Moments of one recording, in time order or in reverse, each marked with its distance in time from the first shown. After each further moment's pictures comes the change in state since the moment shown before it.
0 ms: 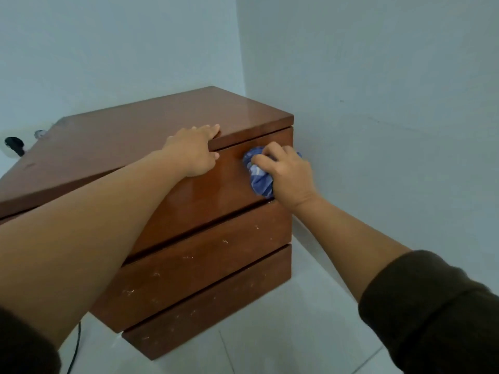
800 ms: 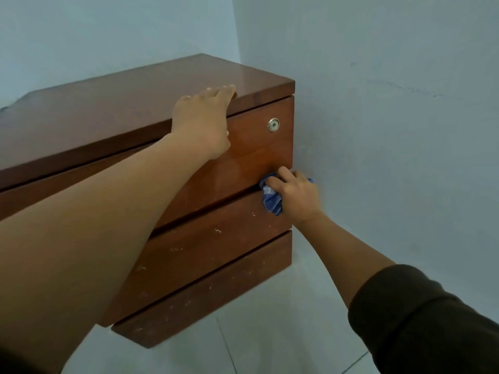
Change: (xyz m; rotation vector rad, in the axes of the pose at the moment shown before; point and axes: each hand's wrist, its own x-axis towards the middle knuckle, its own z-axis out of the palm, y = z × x) left_hand 0.020 0.045 0.023 0.159 0.226 0.038; right_hand -0.084 0.019 0.061 0.006 -0.292 0.113
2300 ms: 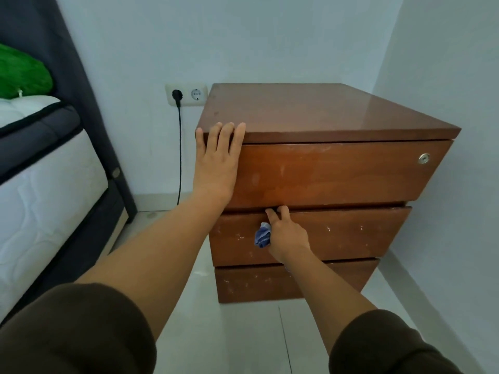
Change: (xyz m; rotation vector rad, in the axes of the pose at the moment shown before) left_hand -0.201 -0.197 0.021 0.188 0.206 -0.352; right_hand 0.002 -0.278 -0.034 0.112 -0.853 0.074
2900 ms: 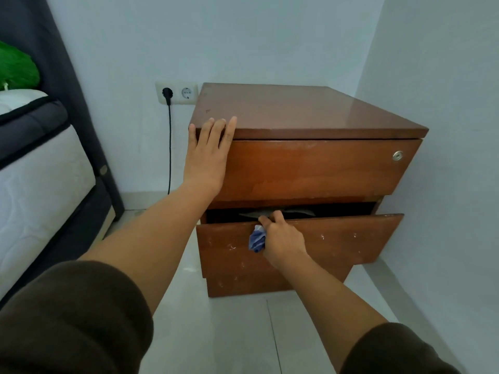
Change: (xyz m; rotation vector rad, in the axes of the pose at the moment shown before) left_hand -0.002 -0.004 -0.006 -0.021 -0.026 0.024; right_hand -0.047 0.003 -0.009 -0.032 0.013 -0.026
